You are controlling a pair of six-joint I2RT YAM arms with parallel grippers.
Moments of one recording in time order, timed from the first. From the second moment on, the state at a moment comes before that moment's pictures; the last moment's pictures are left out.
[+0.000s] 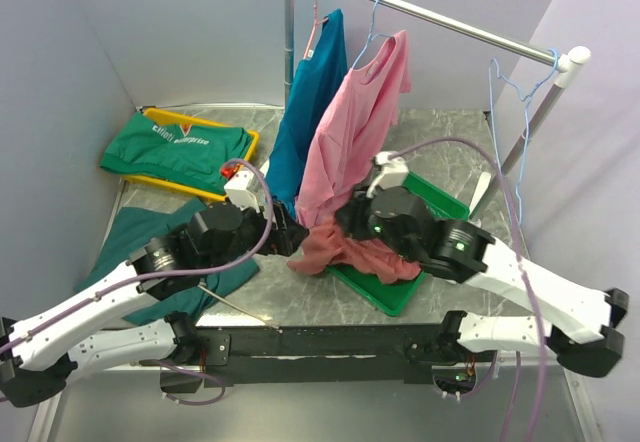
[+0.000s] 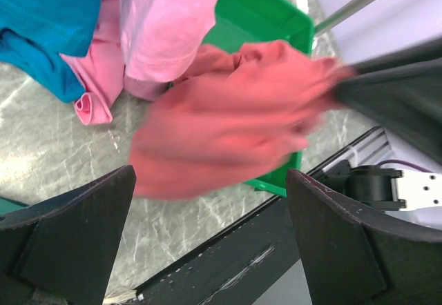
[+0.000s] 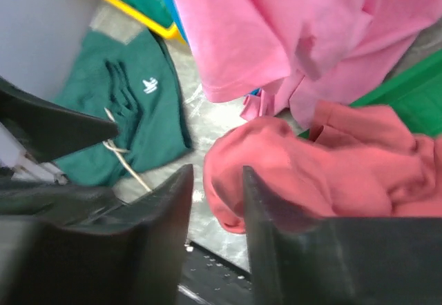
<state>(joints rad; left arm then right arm) -1.00 0.86 0.96 -0.50 -0.26 -0.70 1.07 1.01 1.17 -0.63 0.46 0.68</state>
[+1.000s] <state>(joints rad) -1.39 1.37 0.97 -0.54 -0.47 -0.92 1.00 0.76 0.69 -0.82 0.70 1.01</state>
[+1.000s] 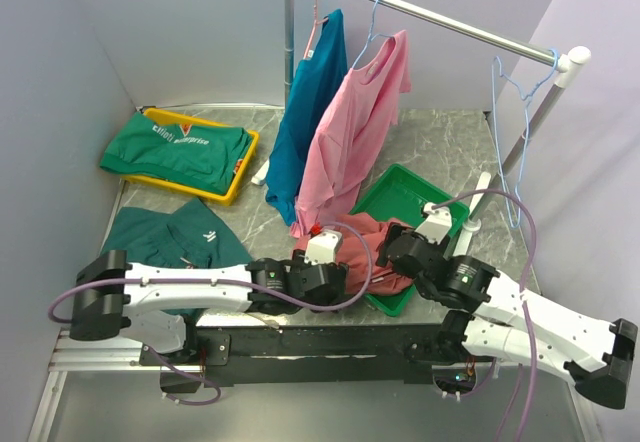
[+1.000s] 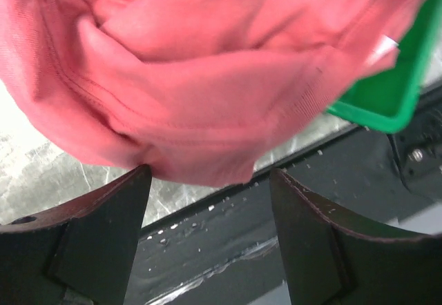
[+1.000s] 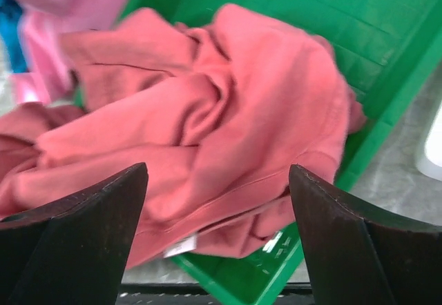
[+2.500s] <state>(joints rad) -1.14 1.13 0.76 -0.42 -0.54 -1.04 0.98 1.24 0.68 -0.45 0.17 0.76</state>
